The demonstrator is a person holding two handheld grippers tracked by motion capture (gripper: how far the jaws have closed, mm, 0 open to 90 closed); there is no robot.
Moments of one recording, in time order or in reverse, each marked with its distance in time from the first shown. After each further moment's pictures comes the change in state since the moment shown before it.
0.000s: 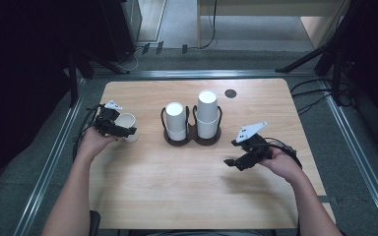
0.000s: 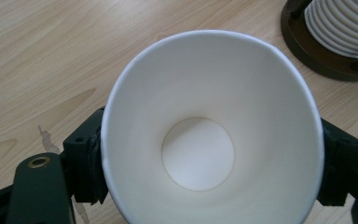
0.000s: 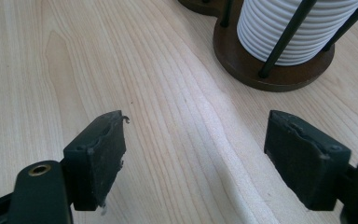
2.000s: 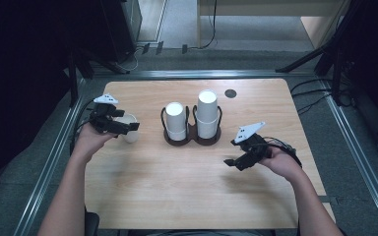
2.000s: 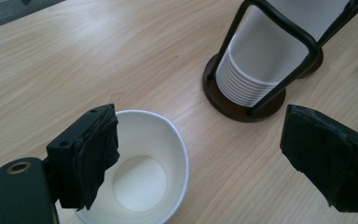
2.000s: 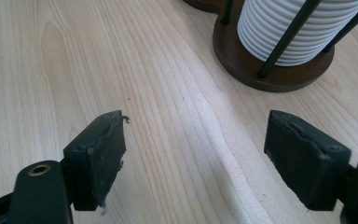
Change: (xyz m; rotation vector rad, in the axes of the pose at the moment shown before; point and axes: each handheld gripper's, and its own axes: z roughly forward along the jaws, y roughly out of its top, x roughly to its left) left arm -0.028 0.022 -0.050 -0.142 -0.135 0.015; right arm 0.000 0.003 0.001 0.022 -0.007 -0.032
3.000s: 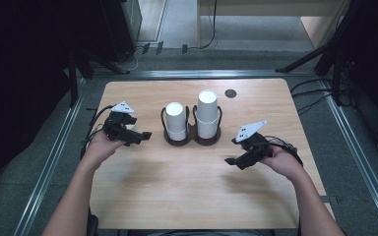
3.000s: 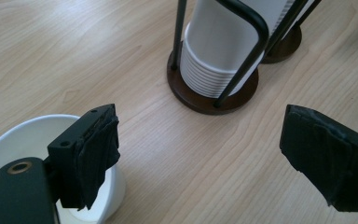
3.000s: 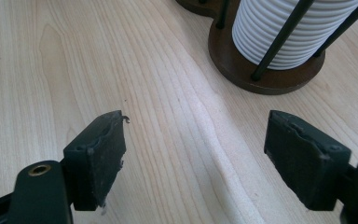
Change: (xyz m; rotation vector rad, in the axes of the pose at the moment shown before) left arm -0.042 -0.002 0.019 0.046 -0.008 0.064; right arm -0.002 0.001 -0.004 -0.009 -0.005 -0.009
